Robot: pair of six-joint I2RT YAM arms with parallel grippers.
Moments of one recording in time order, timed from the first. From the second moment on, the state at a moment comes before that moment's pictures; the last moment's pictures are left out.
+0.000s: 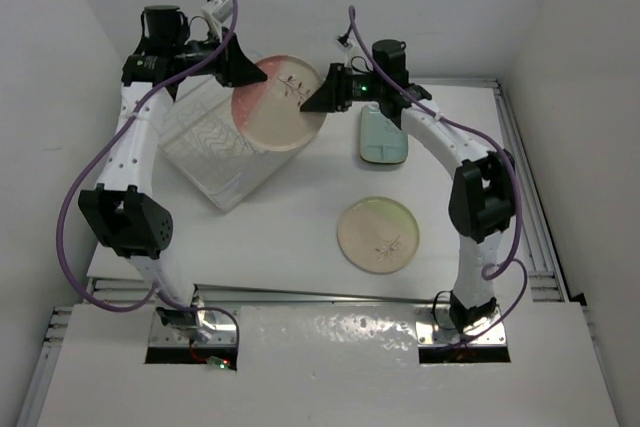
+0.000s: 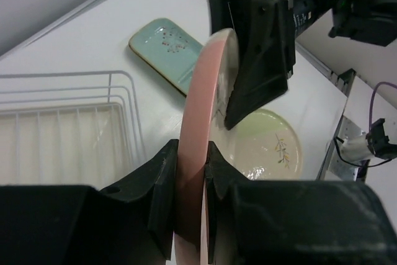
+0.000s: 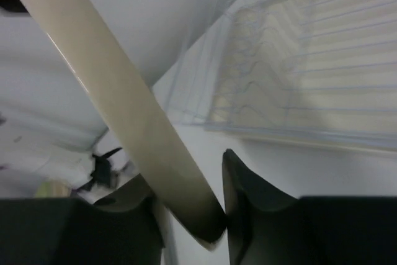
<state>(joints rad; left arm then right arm) -0.05 1.76 1.97 -0.72 0.98 0.06 0.39 2.00 1.75 -0.08 -0.87 0.46</state>
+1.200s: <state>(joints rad) -0.06 1.74 2.00 -0.74 0.43 0.00 -0.07 1.37 0.97 -0.41 -0.92 0.43</state>
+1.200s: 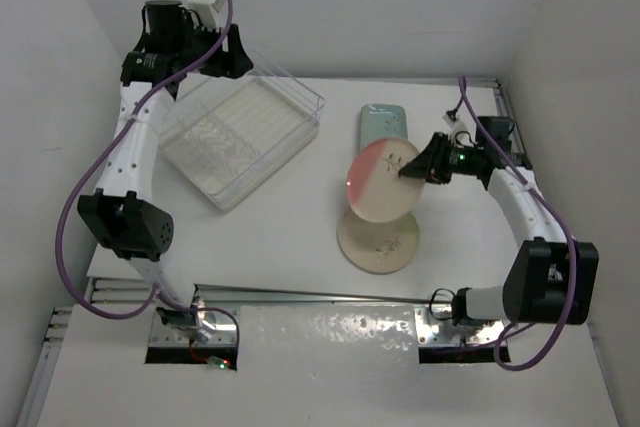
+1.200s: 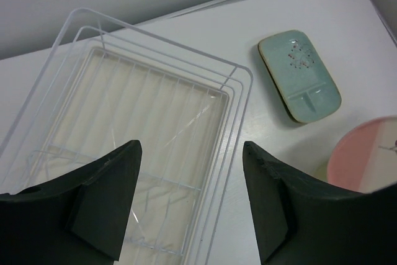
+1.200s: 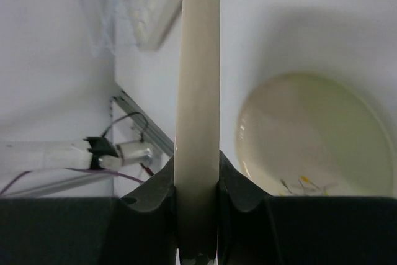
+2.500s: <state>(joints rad) -0.06 1.76 2.09 -0.77 0.43 0.01 -0.08 1.43 0.69 -0.65 -0.54 0.20</state>
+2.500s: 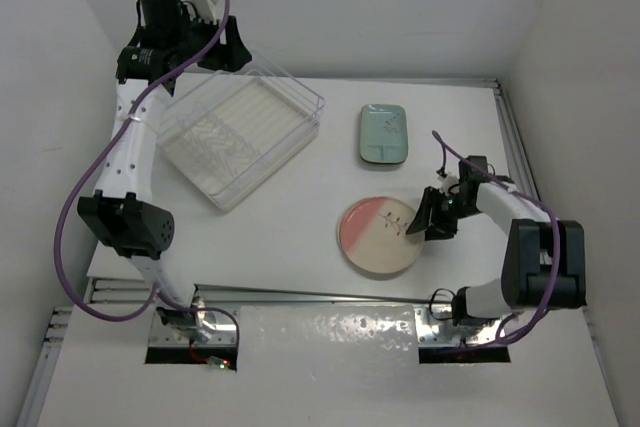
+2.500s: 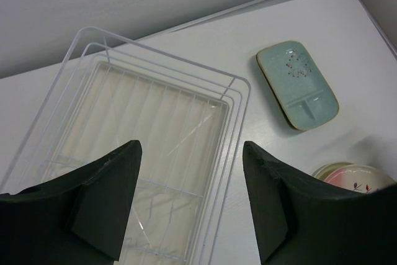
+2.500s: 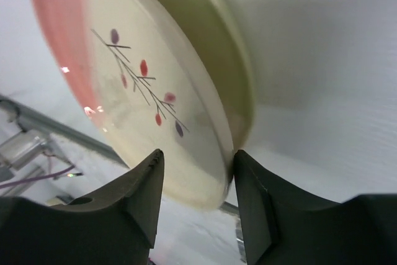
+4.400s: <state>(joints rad) -0.06 1.78 2.09 -0.80 0.40 0.06 -0.06 1.39 0.56 -0.30 -0.48 0.27</state>
